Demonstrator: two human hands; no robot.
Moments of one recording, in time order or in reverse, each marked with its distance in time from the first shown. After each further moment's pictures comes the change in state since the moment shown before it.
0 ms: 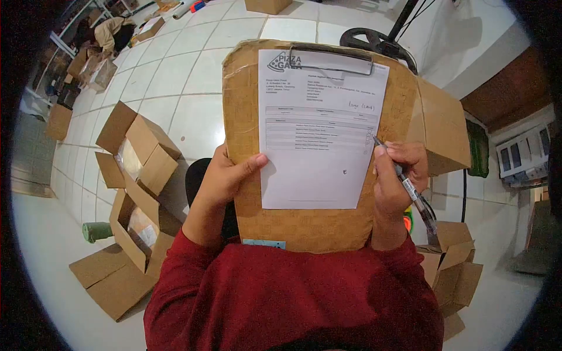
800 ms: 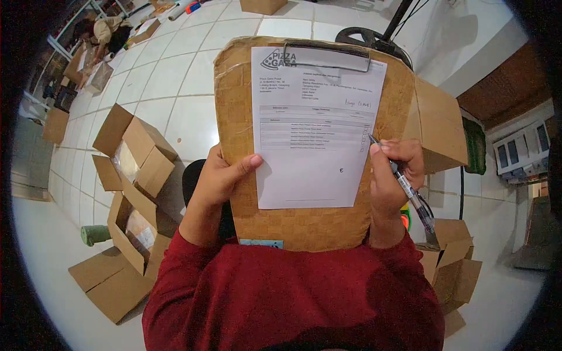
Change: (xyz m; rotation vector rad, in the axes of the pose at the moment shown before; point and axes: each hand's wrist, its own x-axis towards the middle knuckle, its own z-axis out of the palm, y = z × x) left_hand 0.000 0.001 -0.001 -0.050 -0.021 0.045; right_hand 0.005 0.001 -0.001 -0.161 -0.028 -0.173
